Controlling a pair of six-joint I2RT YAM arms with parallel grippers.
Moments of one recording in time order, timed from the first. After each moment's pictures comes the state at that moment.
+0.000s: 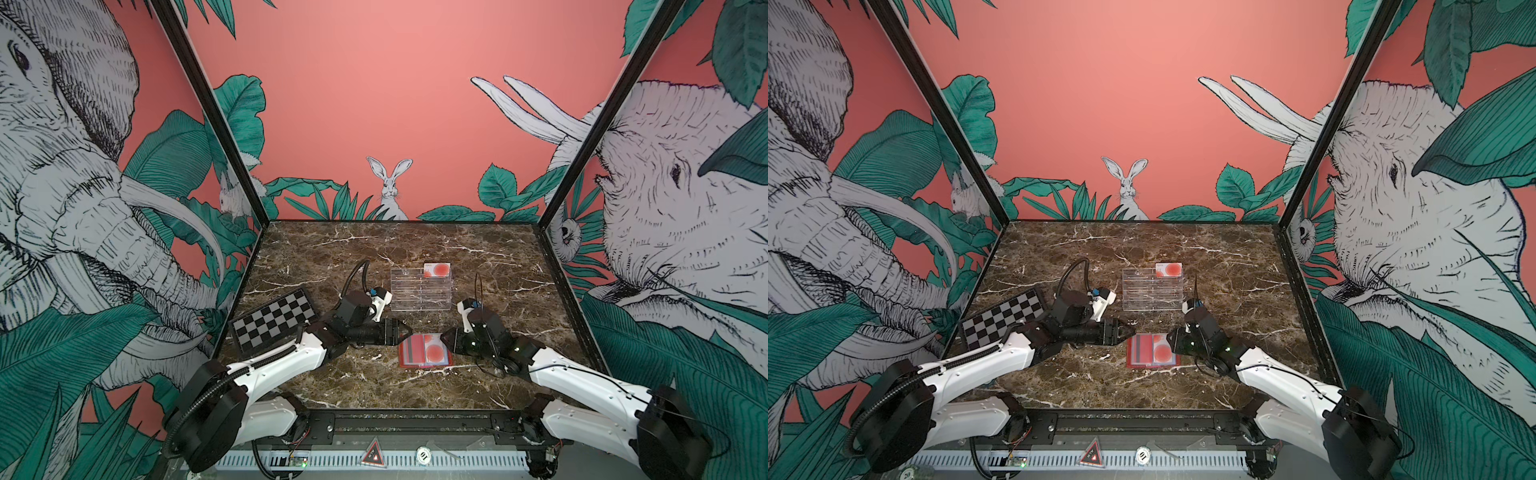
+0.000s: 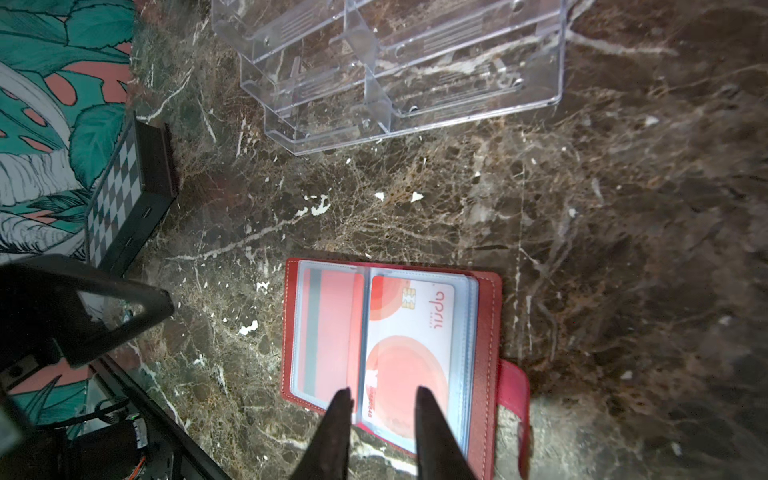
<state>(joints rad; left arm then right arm) -0.75 1.23 0.59 0.00 0.51 -0.72 0.71 1.07 0.47 -0.19 -0.14 0.79</state>
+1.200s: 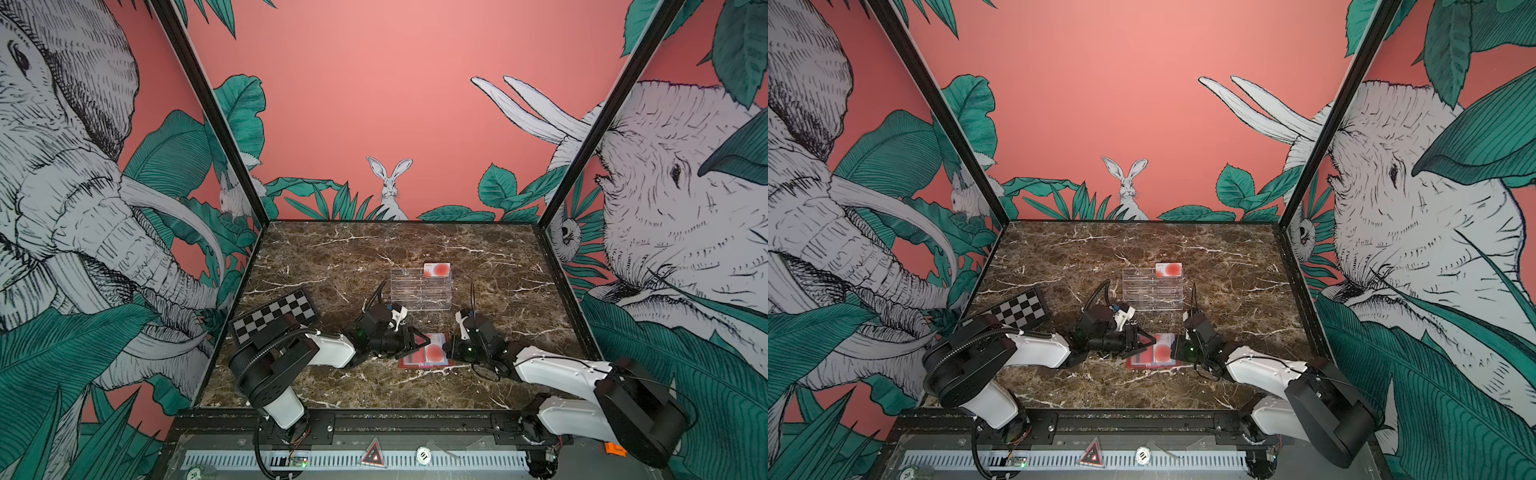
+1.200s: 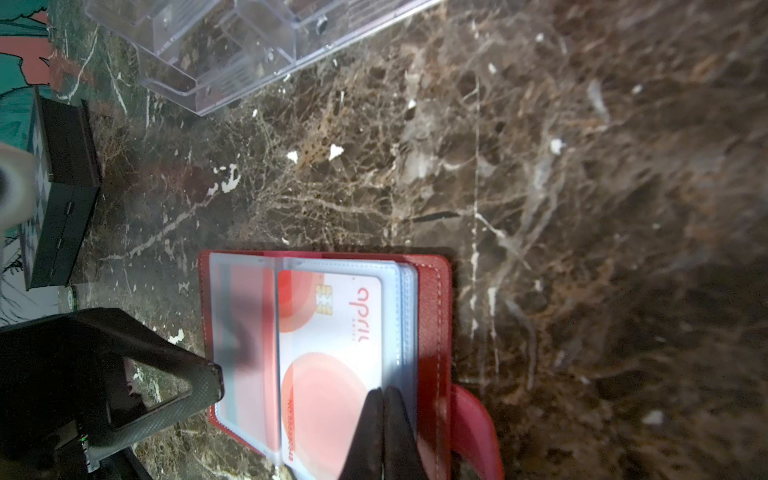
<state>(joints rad) -0.86 1.62 0.52 0.55 0.56 -1.15 0.68 1.24 0.36 0.02 -0.18 0.79</state>
